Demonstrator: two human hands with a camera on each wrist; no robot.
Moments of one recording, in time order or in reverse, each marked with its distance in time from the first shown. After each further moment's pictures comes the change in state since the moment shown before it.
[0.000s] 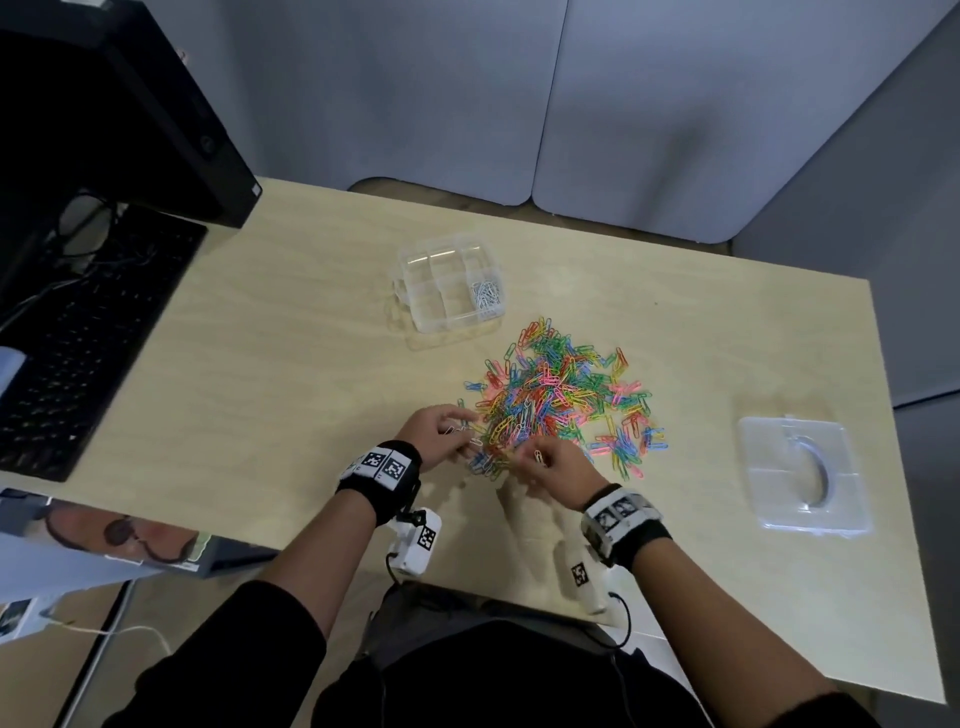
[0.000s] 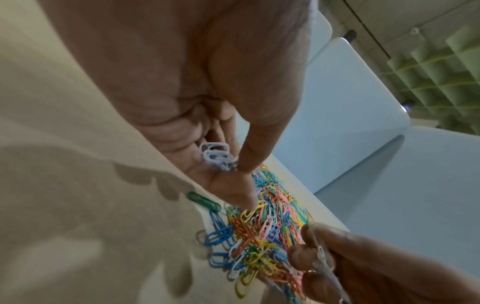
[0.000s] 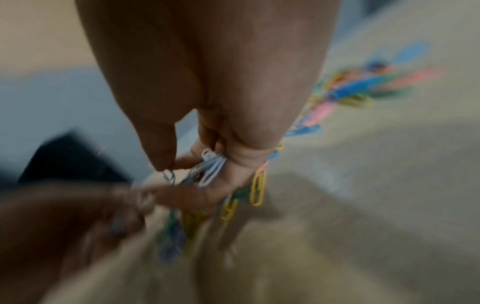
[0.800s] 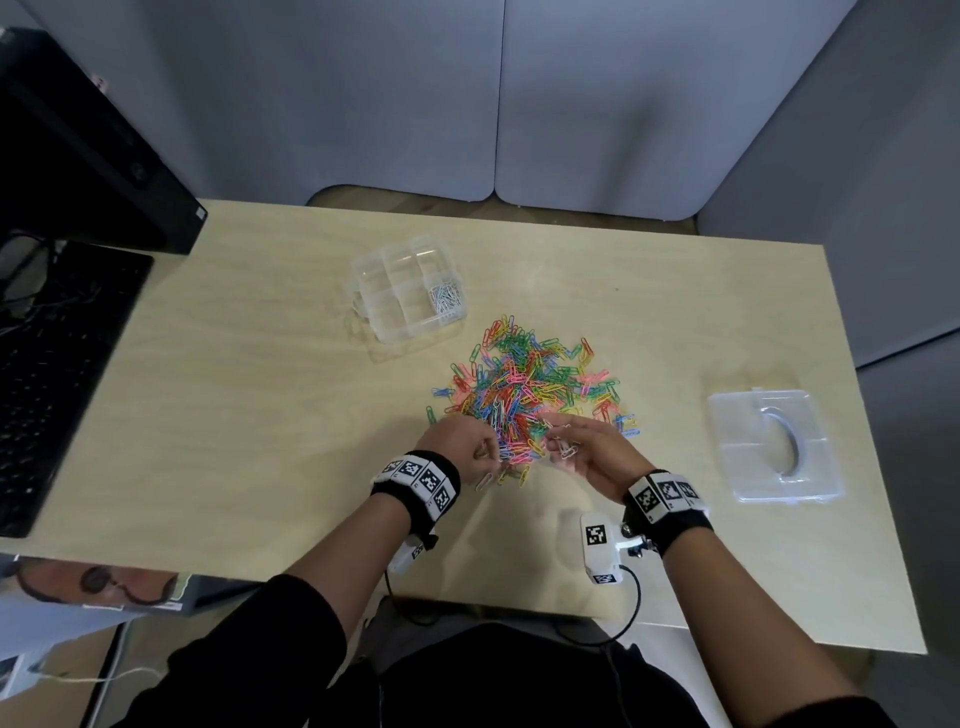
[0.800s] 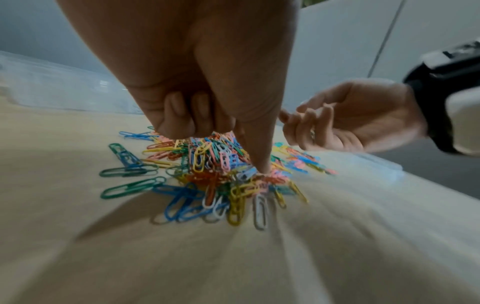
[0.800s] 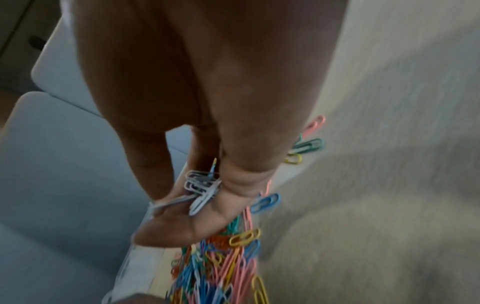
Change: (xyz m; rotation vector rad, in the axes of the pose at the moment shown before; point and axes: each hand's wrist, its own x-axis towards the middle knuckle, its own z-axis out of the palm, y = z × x) left_hand 0.024 0.028 0.055 0.887 -0.129 0.316; right_hand -0.024 0.000 -0.065 1.032 0.127 0.268
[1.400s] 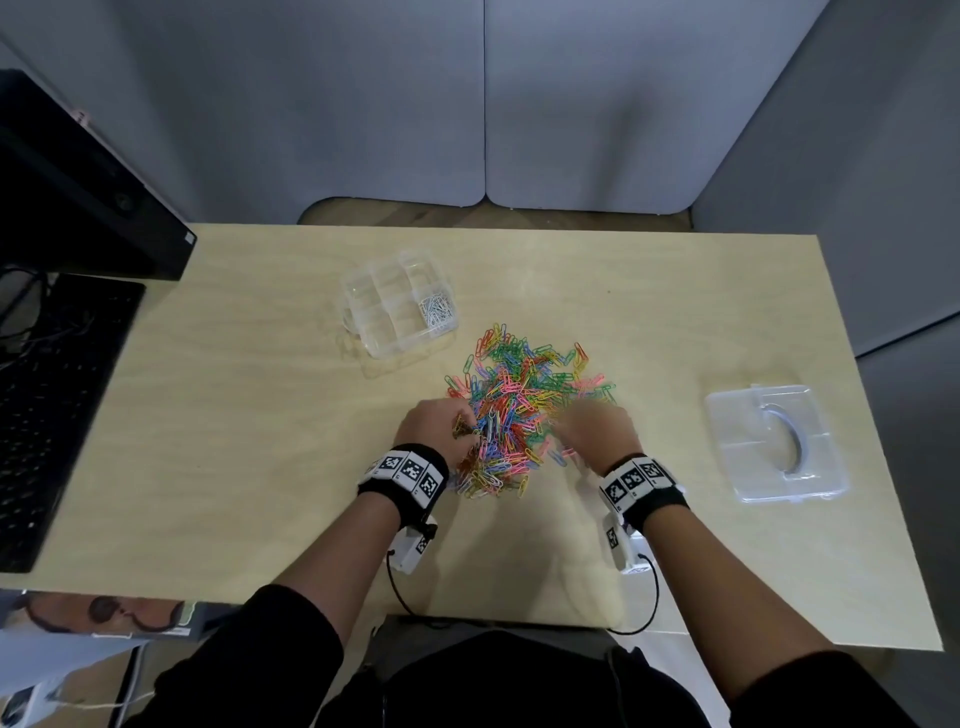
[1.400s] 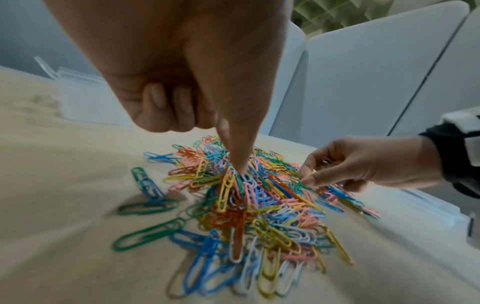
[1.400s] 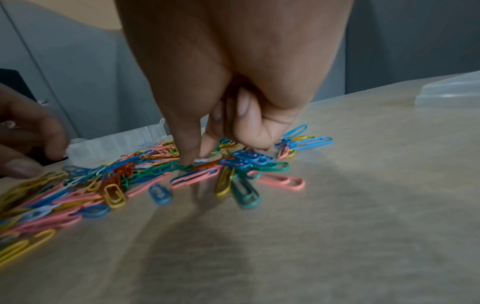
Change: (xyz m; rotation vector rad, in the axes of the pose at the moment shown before) left_hand 0.012 -0.009 -0.023 -0.132 0.218 -0.235; right_hand 0.039 -0.005 -0.029 -1.347 0.422 -0.406
